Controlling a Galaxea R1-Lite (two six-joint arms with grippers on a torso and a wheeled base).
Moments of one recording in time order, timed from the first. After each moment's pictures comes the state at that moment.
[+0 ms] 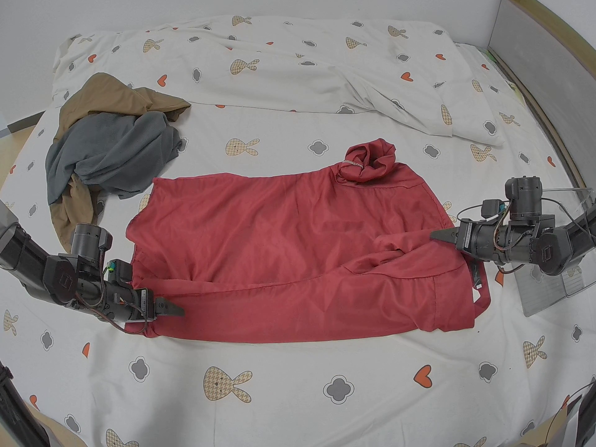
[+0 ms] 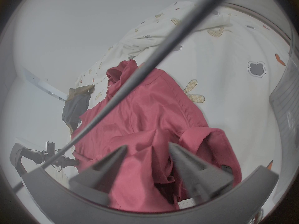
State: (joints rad) left arm 0.03 1.94 -0.83 -0.13 -0.38 -0.08; right arm 0.11 1.92 -0.95 -0.44 0.37 0.37
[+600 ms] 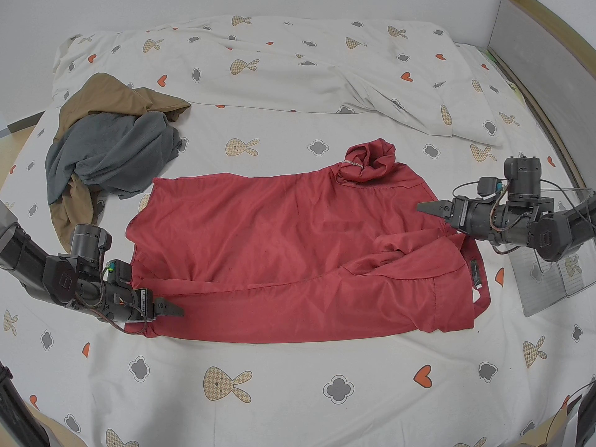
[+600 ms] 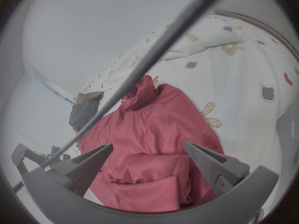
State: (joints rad) left arm 0.03 1.94 -0.82 -0.13 -0.38 -0.08; right arm 0.14 1.91 -1.04 -0.44 0.38 0.38
